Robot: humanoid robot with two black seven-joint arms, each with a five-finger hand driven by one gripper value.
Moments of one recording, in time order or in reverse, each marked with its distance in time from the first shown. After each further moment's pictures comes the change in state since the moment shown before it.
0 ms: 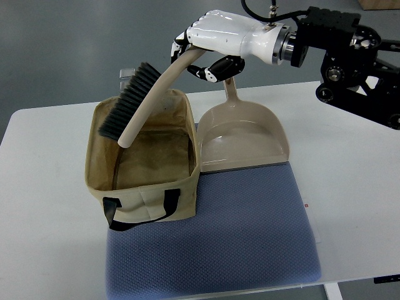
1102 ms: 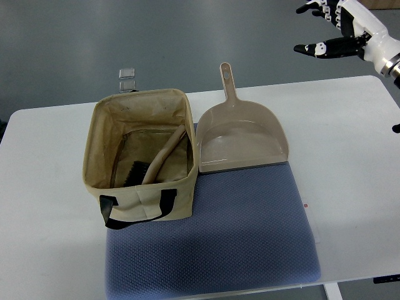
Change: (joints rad) left arm 0.000 0.000 0.000 0.000 0.000 0.000 0.000; right arm -0.806 0.026 1.100 0.000 0.421 0.218 -0.165
